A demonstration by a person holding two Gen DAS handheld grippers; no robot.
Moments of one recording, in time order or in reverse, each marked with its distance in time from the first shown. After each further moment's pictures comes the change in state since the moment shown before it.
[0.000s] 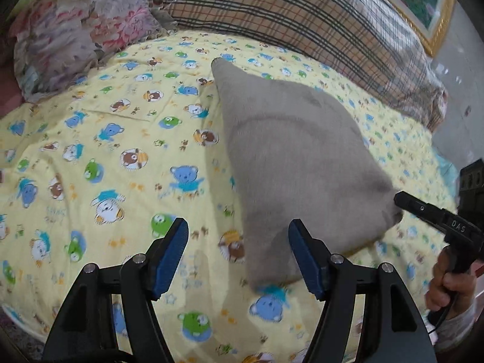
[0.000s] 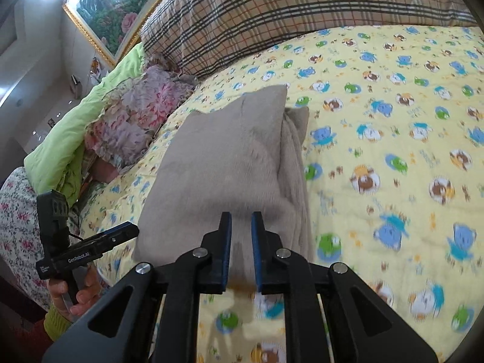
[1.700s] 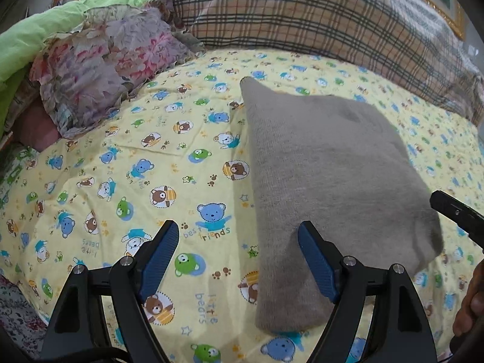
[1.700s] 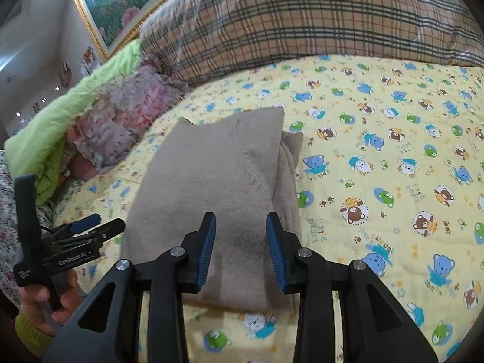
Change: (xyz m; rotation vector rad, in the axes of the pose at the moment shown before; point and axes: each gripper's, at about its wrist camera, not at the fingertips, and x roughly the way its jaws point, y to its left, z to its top) left arm 0.017 -0.020 0.030 0.038 -0.049 0.271; right arm 0.018 0.018 0.022 -0.087 -0.044 -0.166
